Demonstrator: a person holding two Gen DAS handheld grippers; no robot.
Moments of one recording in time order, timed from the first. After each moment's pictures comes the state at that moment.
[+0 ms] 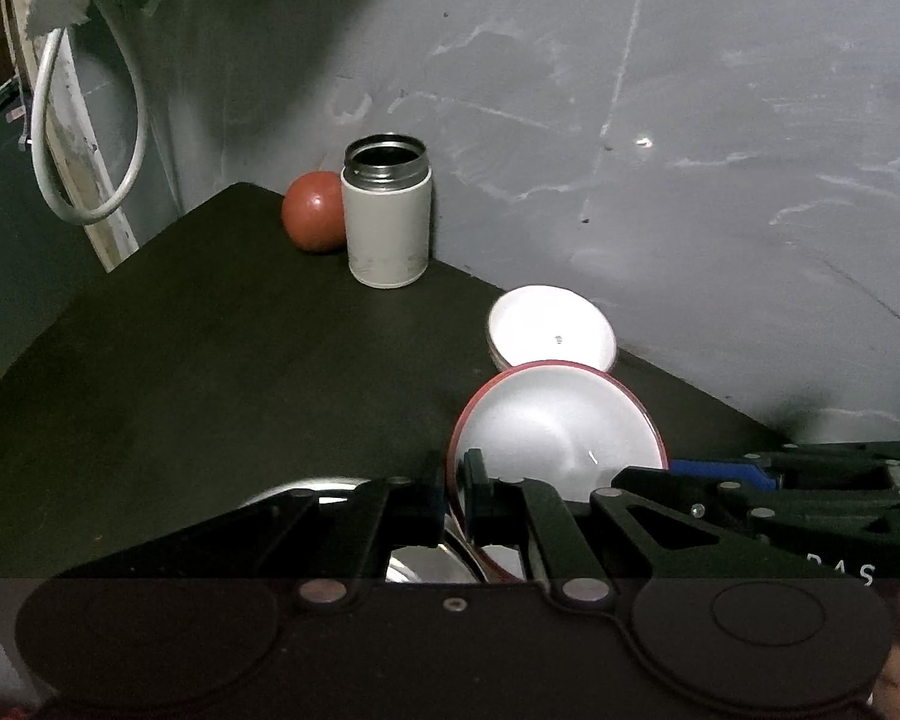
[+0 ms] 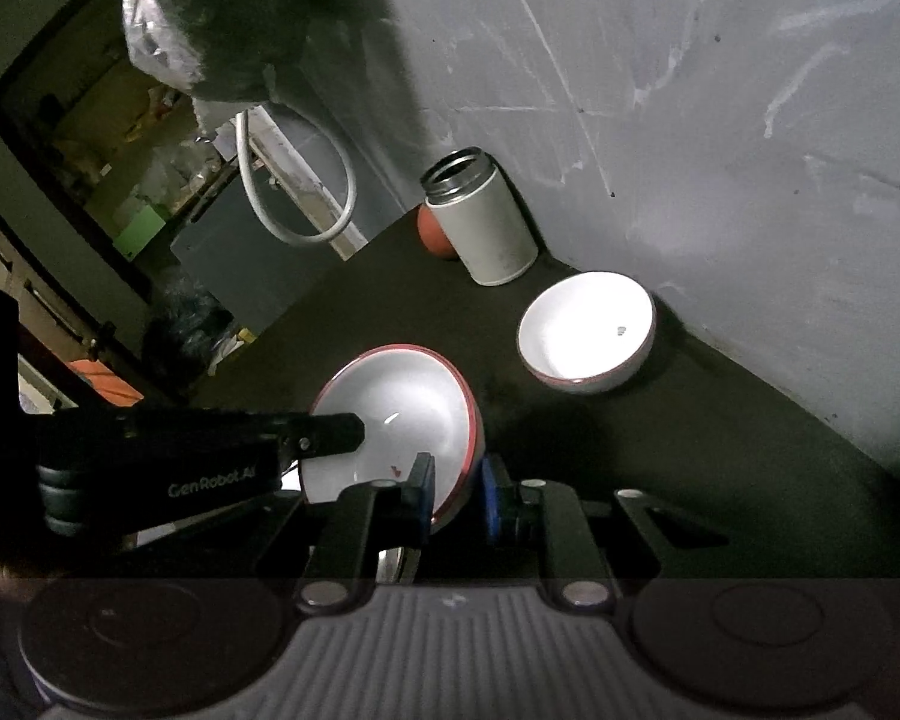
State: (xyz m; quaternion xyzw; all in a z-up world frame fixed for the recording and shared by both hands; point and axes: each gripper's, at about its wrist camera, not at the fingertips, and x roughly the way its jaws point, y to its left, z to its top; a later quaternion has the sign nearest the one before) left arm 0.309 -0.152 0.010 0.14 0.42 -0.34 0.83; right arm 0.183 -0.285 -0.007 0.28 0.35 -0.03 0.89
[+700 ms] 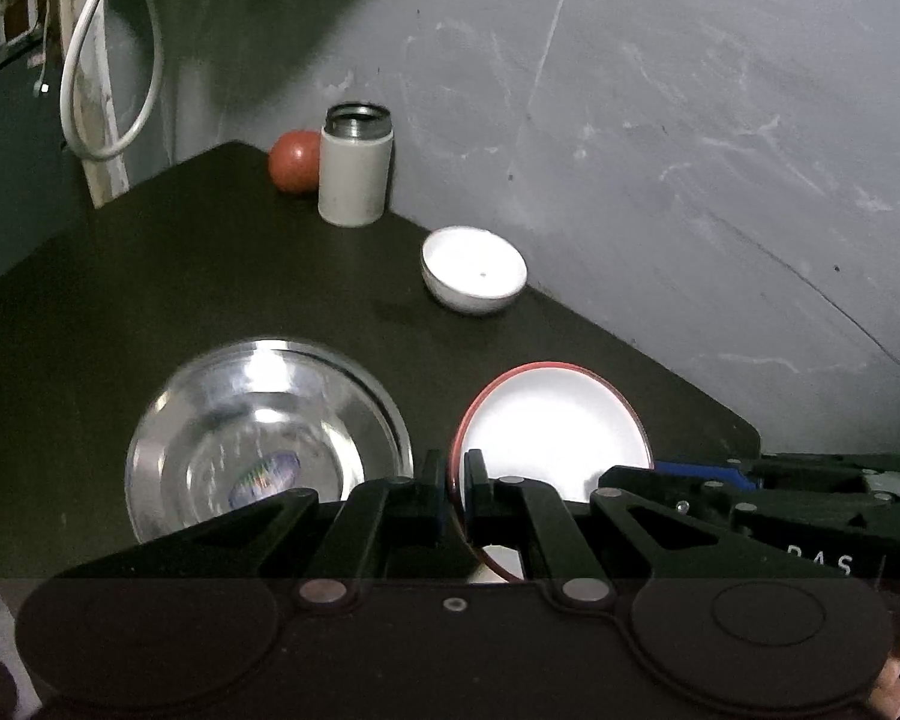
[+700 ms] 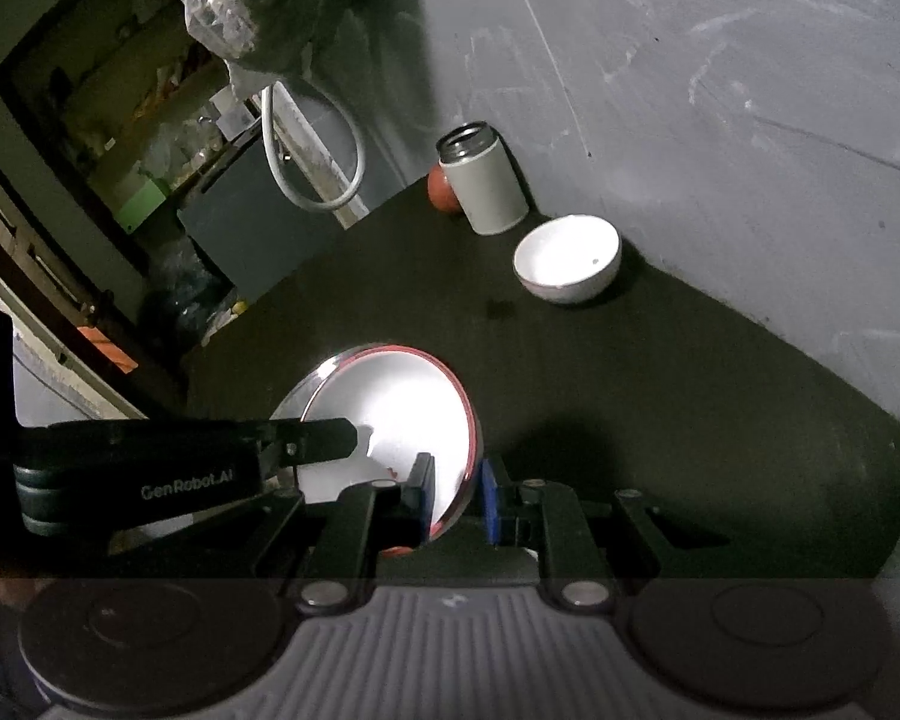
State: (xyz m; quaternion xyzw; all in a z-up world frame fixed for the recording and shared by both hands) left arm 0.227 -0.109 0.011 0.07 0.44 -0.36 0.82; right arm 0.093 -0.243 0.009 0.26 0.37 -0.04 0.89
